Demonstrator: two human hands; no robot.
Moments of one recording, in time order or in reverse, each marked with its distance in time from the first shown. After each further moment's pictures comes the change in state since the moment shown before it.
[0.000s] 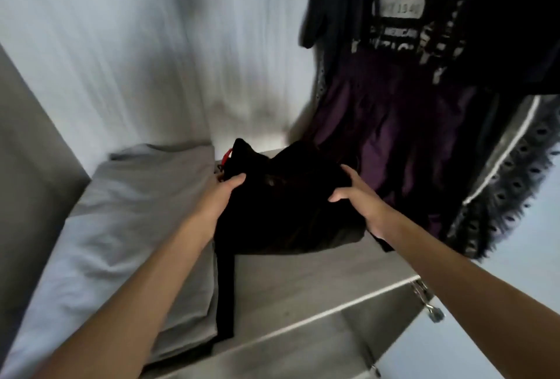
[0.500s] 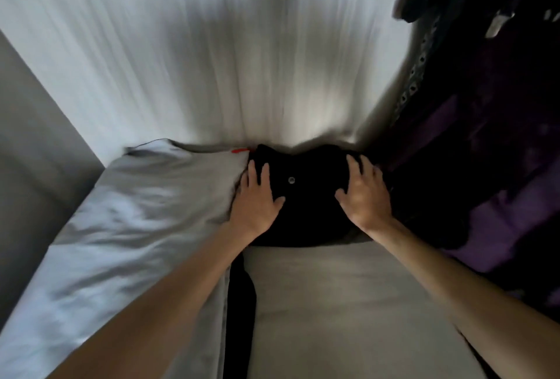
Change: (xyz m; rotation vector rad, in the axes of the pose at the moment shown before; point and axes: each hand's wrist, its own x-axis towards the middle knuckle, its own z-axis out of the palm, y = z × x) left_hand 0.206 -0.036 -0.013 1.248 0.222 0.322; right_hand 0.253 0.014 0.089 -1.091 0.226 -0.428
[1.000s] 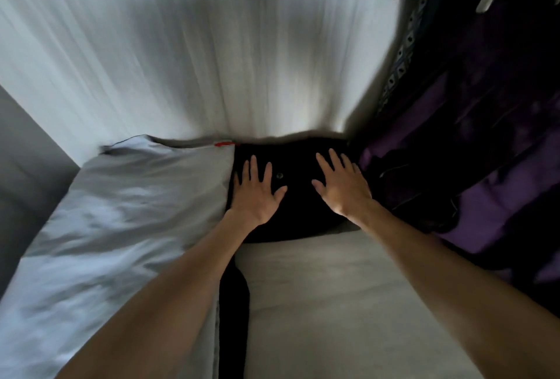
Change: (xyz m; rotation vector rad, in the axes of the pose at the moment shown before) left_hand 0.031 0.003 0.035 0.287 -0.165 0.042; right_hand 0.020 0.005 0.029 -0.251 -0.298 -0.130
